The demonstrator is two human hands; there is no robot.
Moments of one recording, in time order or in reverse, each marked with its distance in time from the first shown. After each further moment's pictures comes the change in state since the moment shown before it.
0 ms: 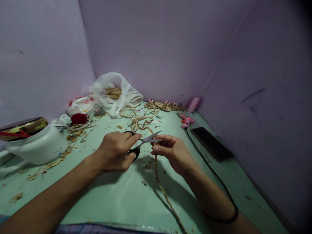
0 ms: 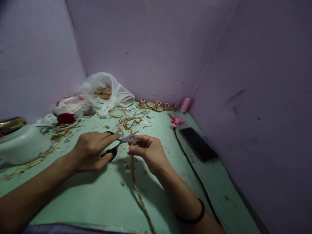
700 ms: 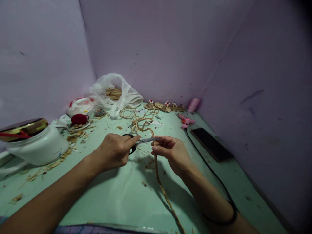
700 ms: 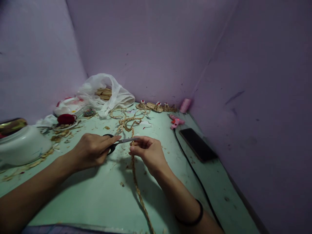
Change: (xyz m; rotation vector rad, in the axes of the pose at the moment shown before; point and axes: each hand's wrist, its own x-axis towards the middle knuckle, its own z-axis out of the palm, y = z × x) left_hand -0.002 -0.010 0.004 0.007 -0.018 0.077; right_hand 0.000 0.001 0.003 -0.070 0.072 -0.039
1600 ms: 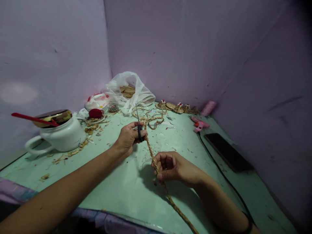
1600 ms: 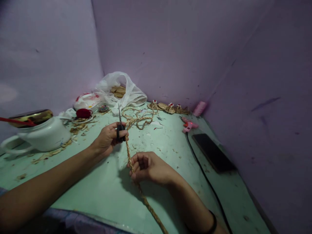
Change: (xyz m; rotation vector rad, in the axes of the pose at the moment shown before) left_hand 0.021 0.010 0.015 -1.659 0.412 -1.185; right_hand -0.007 0.015 -0.001 -0.142 -0.590 0.419
